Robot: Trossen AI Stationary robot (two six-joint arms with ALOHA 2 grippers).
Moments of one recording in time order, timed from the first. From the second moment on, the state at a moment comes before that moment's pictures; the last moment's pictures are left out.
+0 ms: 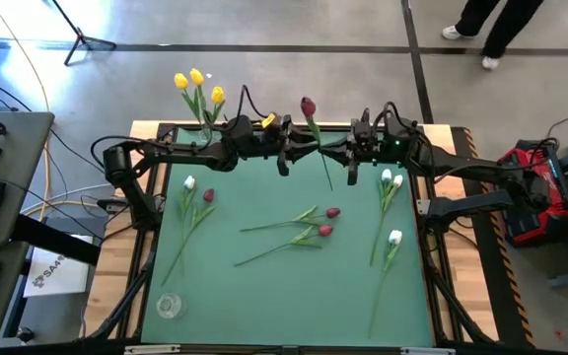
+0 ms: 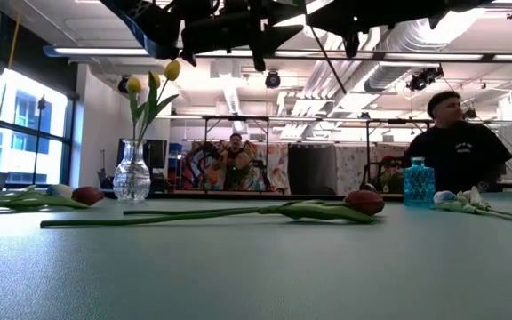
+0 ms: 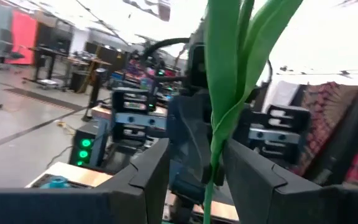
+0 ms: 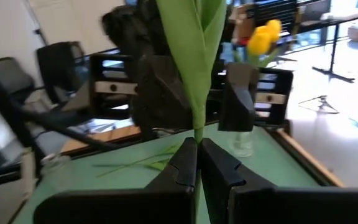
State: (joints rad) left arm 0.34 1.74 1.12 0.85 0.34 -0.35; right arm -0.36 1.11 0.86 0.16 -0.27 0.16
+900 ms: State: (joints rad) left arm 0.32 1.74 1.12 0.86 0.44 -0.35; right arm -0.35 1.11 0.86 0.12 -0.35 0.21
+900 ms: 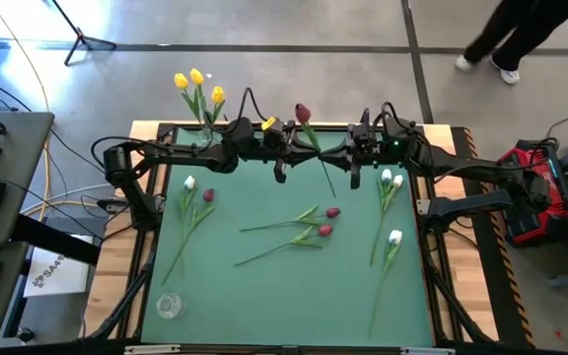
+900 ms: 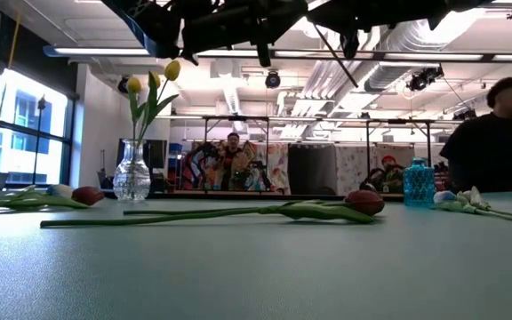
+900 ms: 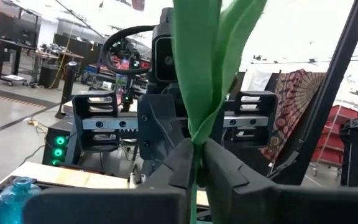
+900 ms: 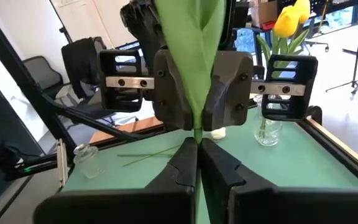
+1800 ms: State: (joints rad) left arm 0.31 1.74 1.12 0.54 0.32 -0.15; right arm -0.46 0.96 0.86 -0.26 -0.15 0.21
